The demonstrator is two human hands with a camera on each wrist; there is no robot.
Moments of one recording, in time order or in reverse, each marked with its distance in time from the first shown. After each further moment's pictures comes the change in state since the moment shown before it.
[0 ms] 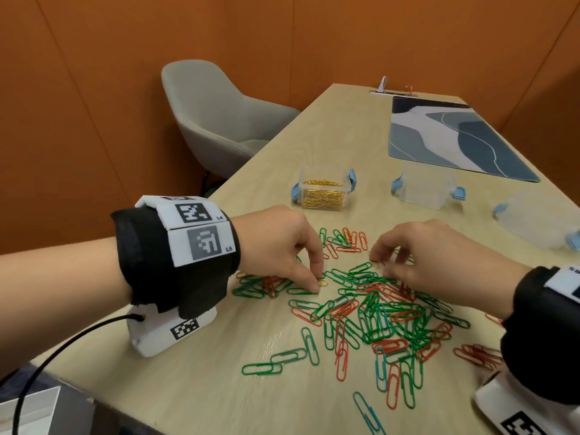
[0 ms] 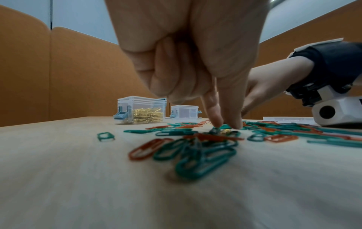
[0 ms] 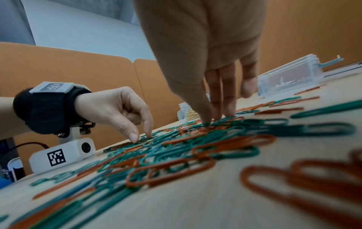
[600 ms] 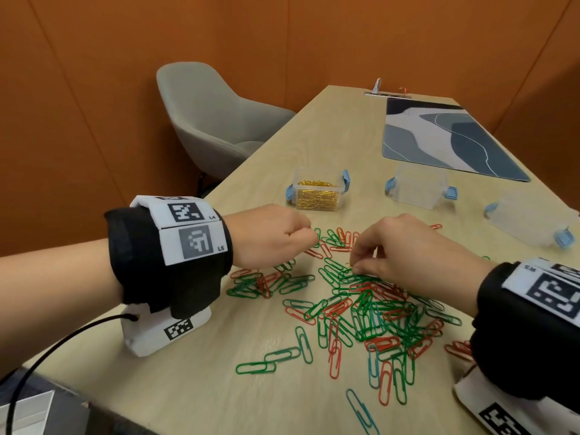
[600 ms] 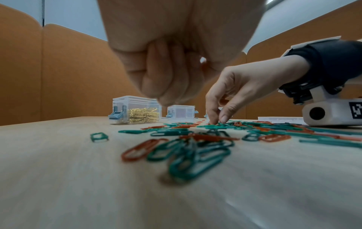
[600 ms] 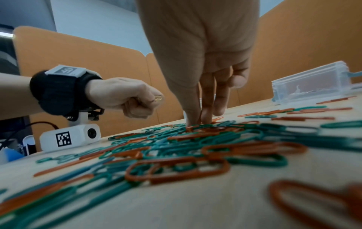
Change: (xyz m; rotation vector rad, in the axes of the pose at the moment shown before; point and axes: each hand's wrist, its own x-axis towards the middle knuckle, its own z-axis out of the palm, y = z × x) left_hand 0.001 0.006 -0.002 -0.026 0.055 -0.136; right_hand 0.007 -0.015 0.002 0.038 0.020 -0.042
